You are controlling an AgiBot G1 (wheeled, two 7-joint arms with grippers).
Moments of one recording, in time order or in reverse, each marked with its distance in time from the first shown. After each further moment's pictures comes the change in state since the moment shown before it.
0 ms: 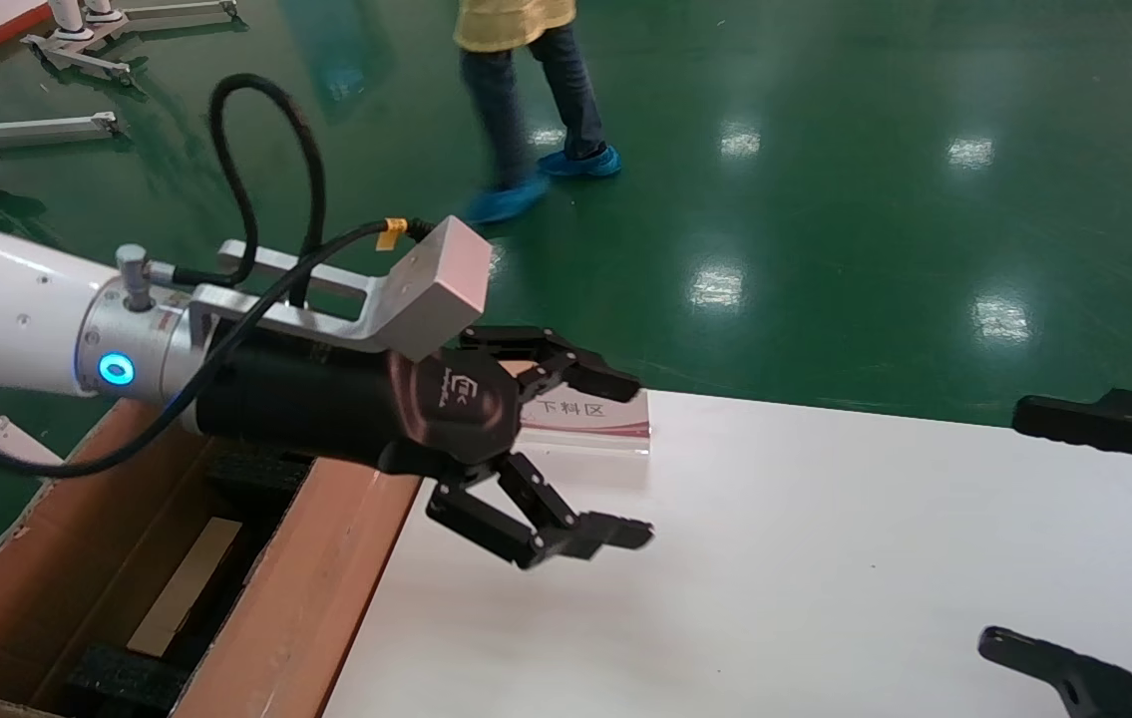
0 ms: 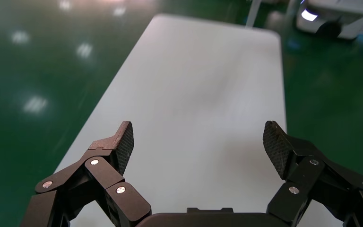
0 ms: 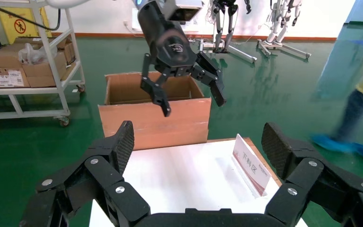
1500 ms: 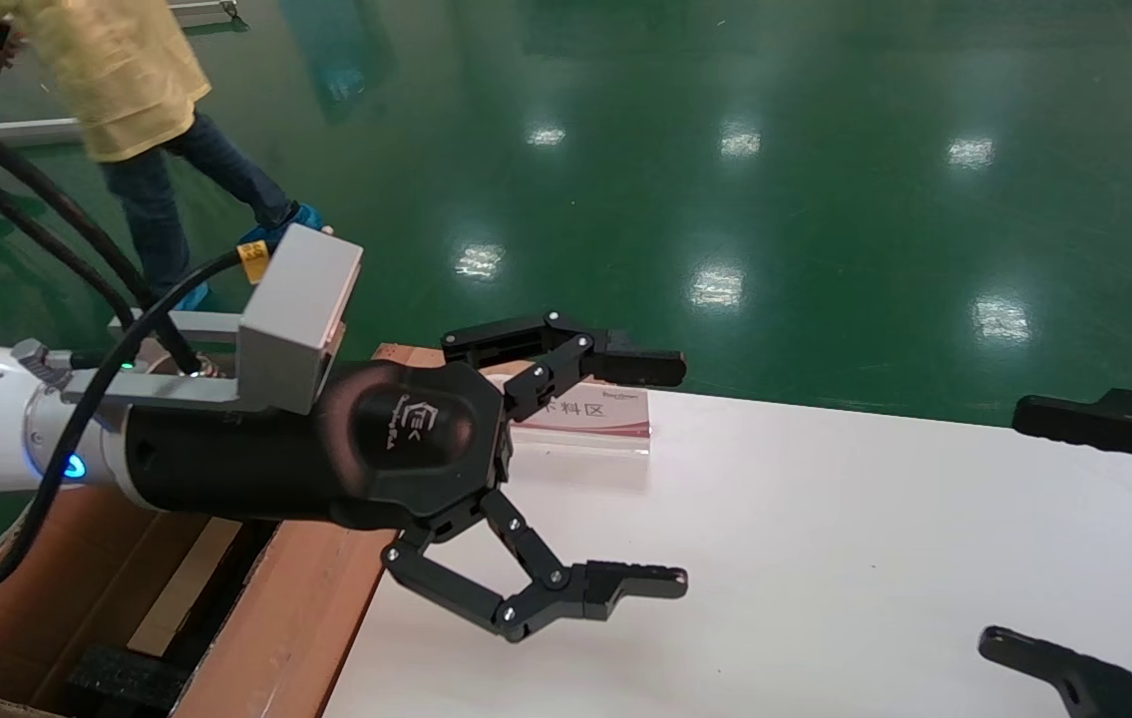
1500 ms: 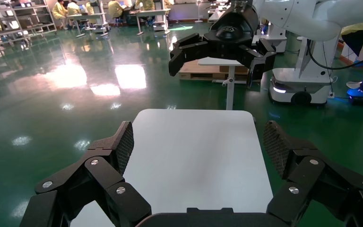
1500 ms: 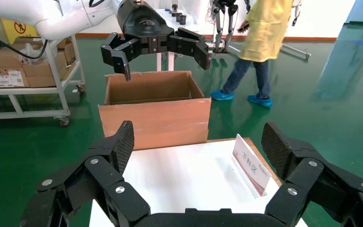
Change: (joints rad) left arm 0.461 0.091 -0.541 -0.006 -0.149 0.117 0.224; right arm 0.000 0.000 -0.001 0.000 0.001 0.001 0.000
